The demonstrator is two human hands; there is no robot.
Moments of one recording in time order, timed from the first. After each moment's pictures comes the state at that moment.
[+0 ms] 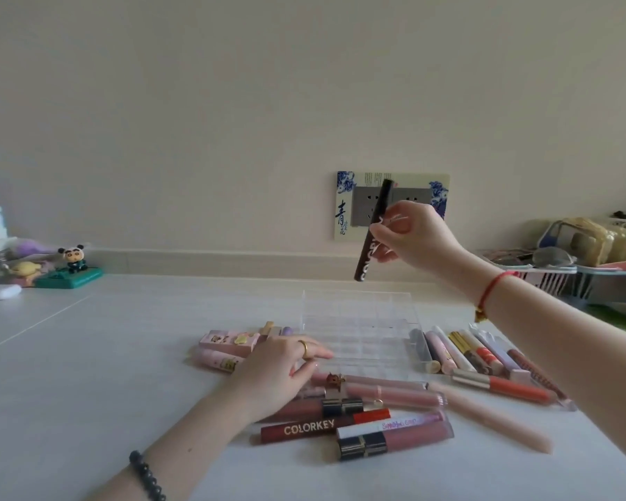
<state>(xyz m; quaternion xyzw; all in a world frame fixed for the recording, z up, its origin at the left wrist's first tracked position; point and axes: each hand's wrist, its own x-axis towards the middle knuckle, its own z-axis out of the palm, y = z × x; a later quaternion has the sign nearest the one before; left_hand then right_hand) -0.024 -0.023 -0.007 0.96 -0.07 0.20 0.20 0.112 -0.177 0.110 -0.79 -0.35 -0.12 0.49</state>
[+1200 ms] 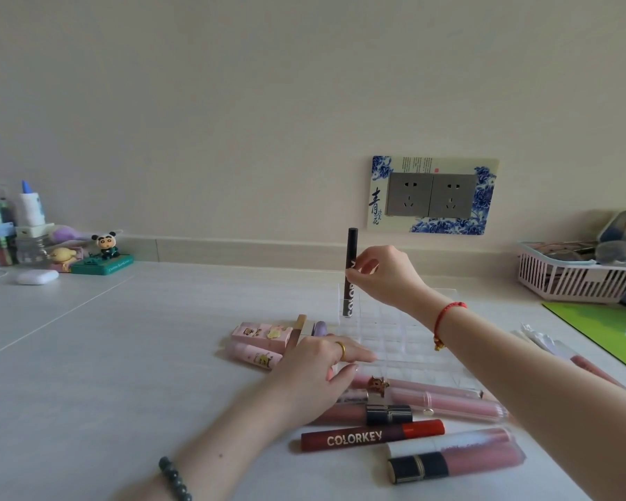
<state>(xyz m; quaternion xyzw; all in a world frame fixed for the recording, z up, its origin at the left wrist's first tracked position) -0.023 -0.017 -0.015 0.94 -0.05 0.19 0.29 0.120 -0.095 0.047 -0.85 -0.35 -0.10 0.39</state>
